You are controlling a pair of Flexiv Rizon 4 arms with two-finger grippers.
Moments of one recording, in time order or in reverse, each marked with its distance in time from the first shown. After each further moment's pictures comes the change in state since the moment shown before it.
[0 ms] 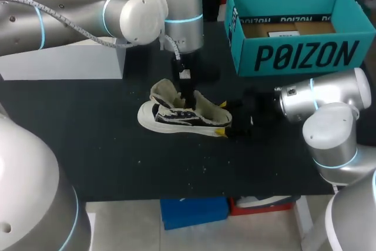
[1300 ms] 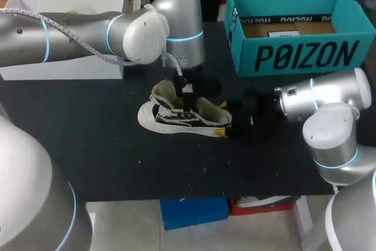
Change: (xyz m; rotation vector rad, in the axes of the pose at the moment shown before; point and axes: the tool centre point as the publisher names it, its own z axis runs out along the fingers) left arm -0.012 -0.008 0.036 0.035 -0.042 -0.001; right arm 0.000 0.000 0.000 0.000 0.000 0.000
